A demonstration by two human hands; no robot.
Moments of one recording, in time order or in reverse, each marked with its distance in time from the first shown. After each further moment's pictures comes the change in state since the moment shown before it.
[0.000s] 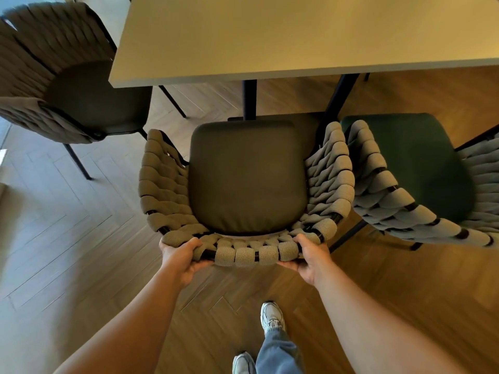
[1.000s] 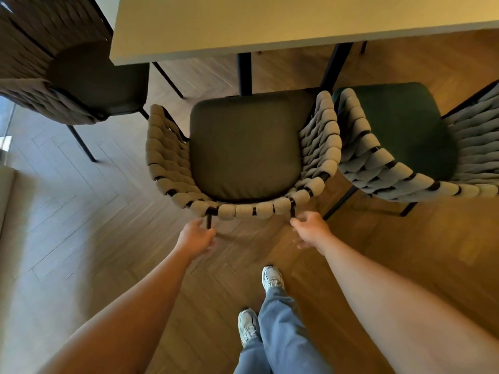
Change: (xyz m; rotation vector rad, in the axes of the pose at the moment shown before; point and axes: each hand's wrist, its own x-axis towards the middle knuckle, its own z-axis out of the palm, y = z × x) left_hand -0.058 -0.039 -0.027 0.899 -0.142 0.218; right_hand -0.060 0.010 -0.039 -0.943 0.026 -0.240
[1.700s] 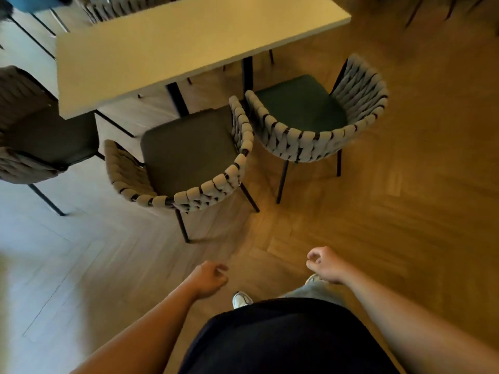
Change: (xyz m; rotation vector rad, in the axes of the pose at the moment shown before) left_hand -0.201 -0.082 0.077 0.746 -0.420 0.281; right_hand -0.236 0.231 -0.071 -0.221 0.009 0.059
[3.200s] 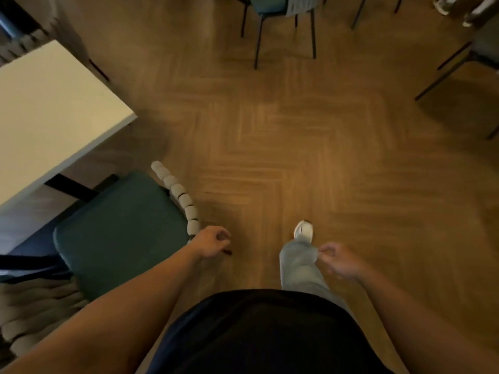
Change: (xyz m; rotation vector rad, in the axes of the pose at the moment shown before) left_hand 0.453 0.860 0.028 0.340 -0.138 0.315; right_hand 0.245 0.322 -0.726 0.400 0.233 0.201
